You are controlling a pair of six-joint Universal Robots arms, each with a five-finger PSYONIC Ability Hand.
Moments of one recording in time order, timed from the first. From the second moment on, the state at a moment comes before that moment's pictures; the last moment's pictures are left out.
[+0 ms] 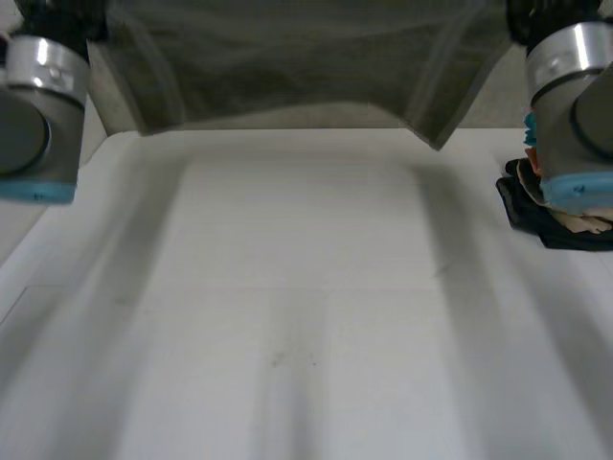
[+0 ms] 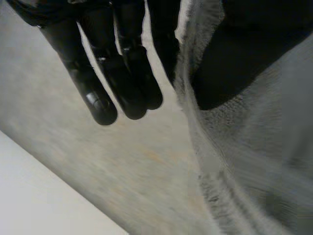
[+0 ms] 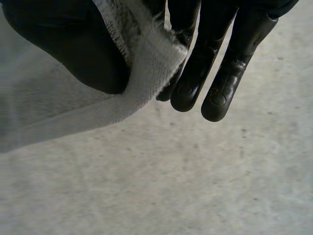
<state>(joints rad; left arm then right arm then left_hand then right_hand) 4.49 -2.02 -1.13 3.82 -1.44 3.84 1.92 -1.12 1.02 -0.40 1.60 2.19 1.15 1.20 1.19 1.20 0.99 0.99 1.18 1.19 1.19 1.02</state>
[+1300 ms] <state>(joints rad) 4.41 -2.39 -1.23 3.52 -1.48 4.07 1.84 -0.81 1.23 -0.10 1.68 2.15 1.15 1.19 1.19 1.19 0.99 0.99 1.18 1.19 1.19 1.02</state>
